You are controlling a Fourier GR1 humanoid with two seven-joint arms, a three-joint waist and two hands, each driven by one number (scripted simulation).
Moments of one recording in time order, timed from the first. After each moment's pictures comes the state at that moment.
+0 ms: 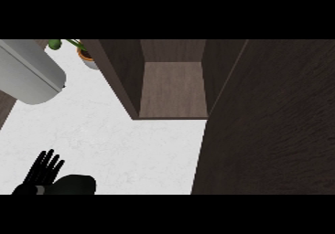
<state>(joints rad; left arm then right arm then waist) 0.23 0.11 0.38 -1.26 0.27 -0.62 -0.21 -0.62 -0.26 0.03 -2.49 -0.07 -0.18 1.03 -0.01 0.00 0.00</state>
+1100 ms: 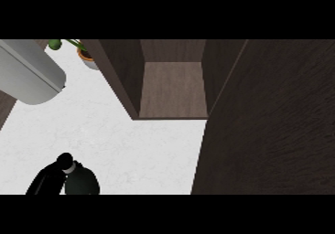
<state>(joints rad) 0.10 0.13 0.29 -1.08 0.11 -0.63 -0.47 -0.62 -0.27 0.03 -2.48 -0.07 -0.20 1.03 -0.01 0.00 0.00</state>
